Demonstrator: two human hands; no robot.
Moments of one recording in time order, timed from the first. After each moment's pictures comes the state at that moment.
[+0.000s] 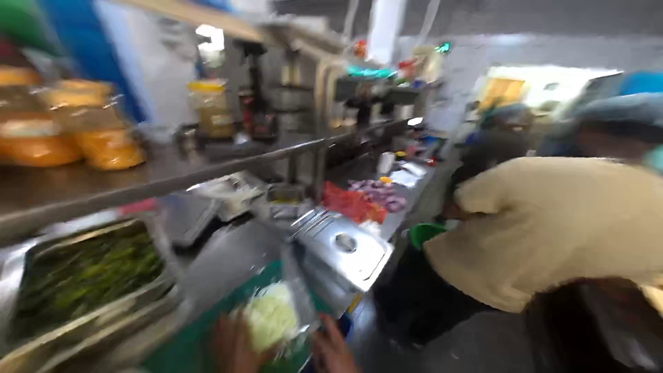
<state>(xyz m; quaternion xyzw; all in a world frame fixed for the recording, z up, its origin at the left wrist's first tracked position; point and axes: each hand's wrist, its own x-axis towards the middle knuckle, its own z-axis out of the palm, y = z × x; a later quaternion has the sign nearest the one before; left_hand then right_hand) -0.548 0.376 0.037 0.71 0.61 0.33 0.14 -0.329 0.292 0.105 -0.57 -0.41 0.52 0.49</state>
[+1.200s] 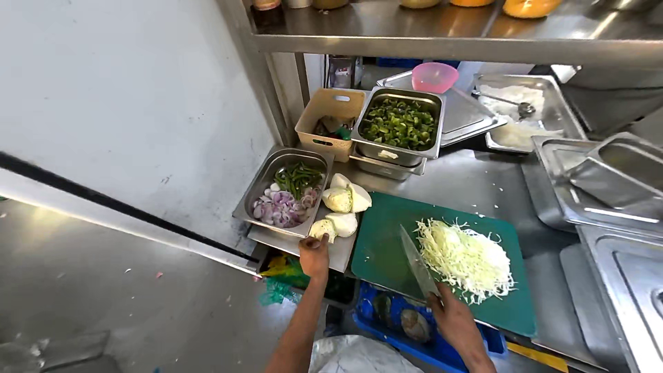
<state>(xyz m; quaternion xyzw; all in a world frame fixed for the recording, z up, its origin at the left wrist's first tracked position) -0.692 0.199 0.006 -0.06 0.87 0.45 0.18 -0.377 0.309 0.040 -0.53 -0.78 0.32 0.01</state>
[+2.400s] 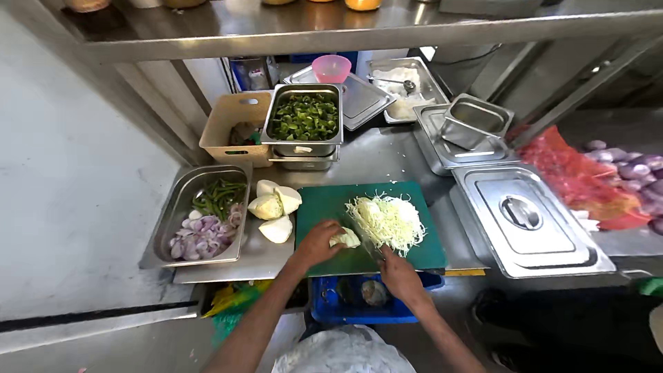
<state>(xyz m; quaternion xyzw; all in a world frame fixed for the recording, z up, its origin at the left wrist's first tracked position) -0.623 0.307 0.052 0.72 0.61 0.21 0.27 -0.370 0.329 0.077 -0.58 -0.75 0.30 -0.12</state>
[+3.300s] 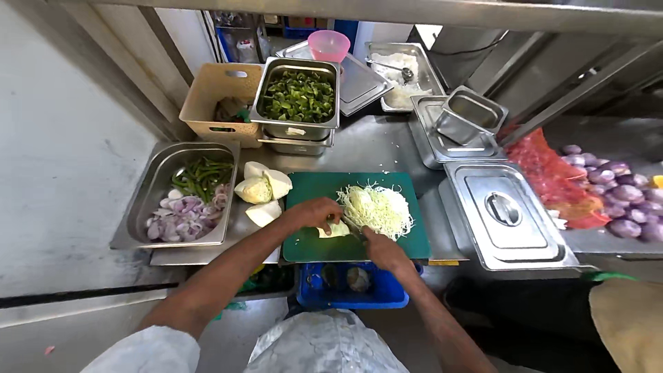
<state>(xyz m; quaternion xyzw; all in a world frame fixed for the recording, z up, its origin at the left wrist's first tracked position) -0.639 0.381 0.069 0.84 0.42 0.06 0.34 -0.384 0.366 0.087 -0.52 -0.77 0.29 -0.22</state>
